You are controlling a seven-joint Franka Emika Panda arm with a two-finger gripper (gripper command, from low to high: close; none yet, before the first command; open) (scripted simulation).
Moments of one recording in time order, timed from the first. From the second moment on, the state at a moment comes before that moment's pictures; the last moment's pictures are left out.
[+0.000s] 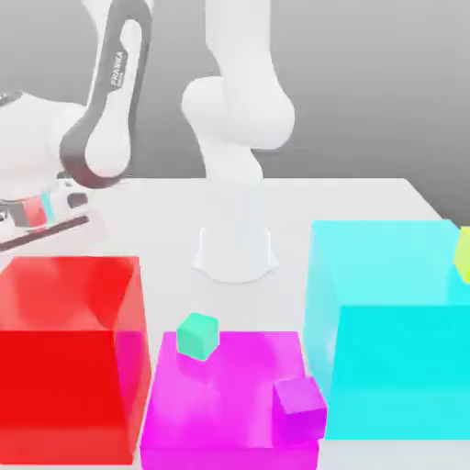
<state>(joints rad) -0.87 -0.07 -0.07 -2.76 0.01 2.56 2.27</state>
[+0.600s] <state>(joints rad) -0.81 -0.27 -0.16 -2.79 0.05 2.21 1.49</state>
